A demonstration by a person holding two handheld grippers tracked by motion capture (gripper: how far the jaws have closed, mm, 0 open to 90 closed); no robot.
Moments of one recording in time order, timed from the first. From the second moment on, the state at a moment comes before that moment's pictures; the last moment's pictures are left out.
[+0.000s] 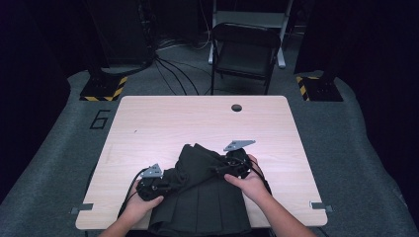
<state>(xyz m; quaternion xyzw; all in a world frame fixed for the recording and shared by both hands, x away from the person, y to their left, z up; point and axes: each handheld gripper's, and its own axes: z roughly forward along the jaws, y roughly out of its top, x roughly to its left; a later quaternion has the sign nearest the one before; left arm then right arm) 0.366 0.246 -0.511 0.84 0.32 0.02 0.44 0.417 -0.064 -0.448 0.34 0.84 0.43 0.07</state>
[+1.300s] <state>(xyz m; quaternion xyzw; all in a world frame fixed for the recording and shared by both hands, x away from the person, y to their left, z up) 0.365 0.248 -0.514 0.84 0.31 0.02 0.45 0.473 -0.008 -0.463 0.32 0.85 0.41 0.00</state>
